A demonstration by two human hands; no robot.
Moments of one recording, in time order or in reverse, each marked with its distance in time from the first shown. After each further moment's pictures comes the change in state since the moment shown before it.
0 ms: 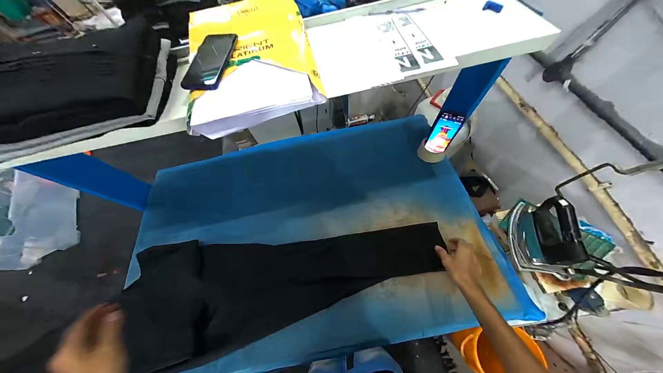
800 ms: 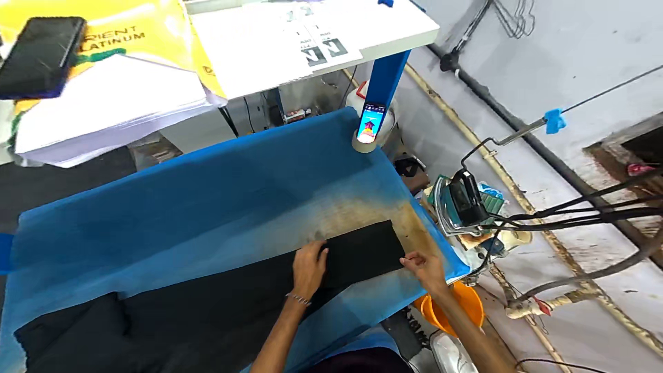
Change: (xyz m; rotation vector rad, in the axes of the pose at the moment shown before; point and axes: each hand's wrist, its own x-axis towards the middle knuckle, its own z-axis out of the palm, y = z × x) left_hand -0.055 0.216 0.381 -0.118 -0.604 0.631; right_hand -0.057 0.081 -0.020 0.317 -0.002 0.036
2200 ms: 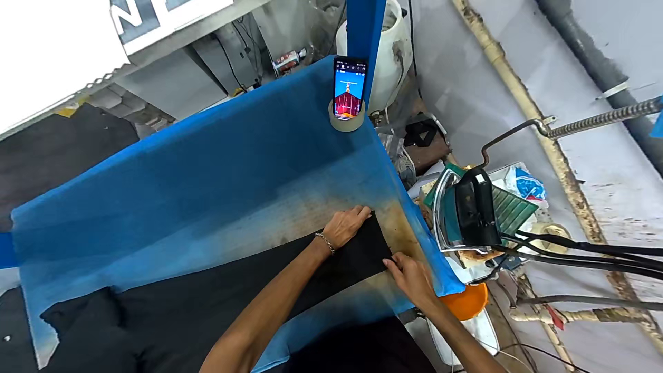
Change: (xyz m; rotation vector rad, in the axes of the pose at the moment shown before) left_hand 0.182 0.095 0.138 0.248 -0.241 0.533; right_hand 0.066 0.021 -0.030 -0.291 -0.283 -0.143
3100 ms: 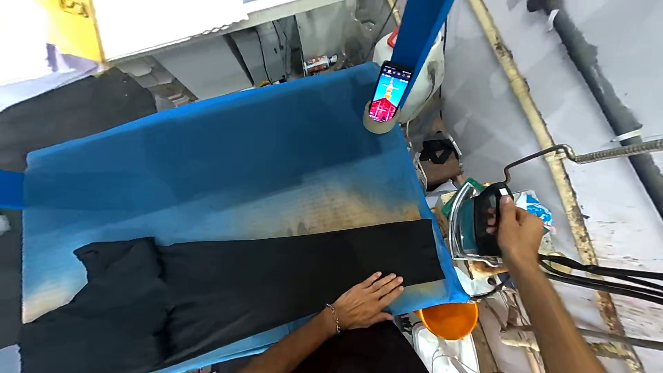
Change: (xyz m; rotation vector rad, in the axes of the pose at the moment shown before) left_hand -0.155 0.127 0.054 -0.197 -0.110 0.183; right_hand 0.076 0.006 -0.164 0.187 0.464 0.238
